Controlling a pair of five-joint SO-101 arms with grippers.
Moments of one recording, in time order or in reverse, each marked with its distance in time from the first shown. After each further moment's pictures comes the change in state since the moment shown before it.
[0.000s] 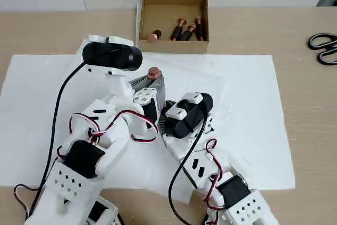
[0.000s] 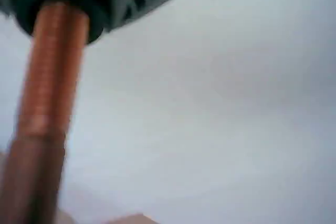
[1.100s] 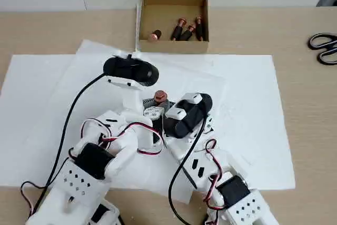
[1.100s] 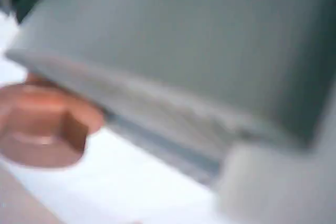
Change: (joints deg) left arm 3.7 -0.4 7.9 4.9 0.0; right arm 0.0 0.0 0.4 0.0 0.0
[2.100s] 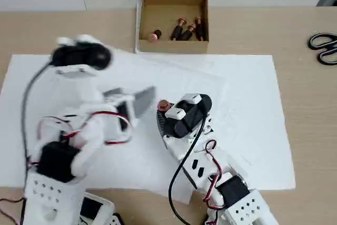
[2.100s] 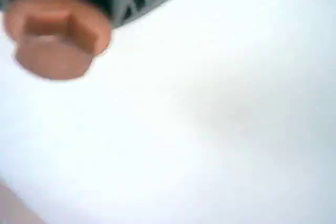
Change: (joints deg) left arm -17.4 -0.1 -18.9 21.6 -0.9; right arm 0.1 0.1 1.2 0.2 0.0
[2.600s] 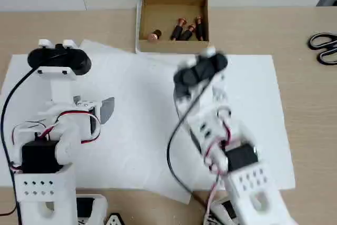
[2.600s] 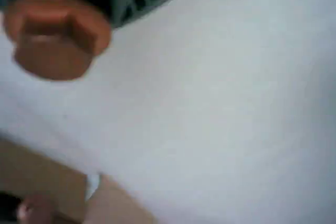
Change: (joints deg) left arm -17.5 0.0 3.3 5.2 -22.8; right arm 12.7 31.9 -37.0 14.2 0.0
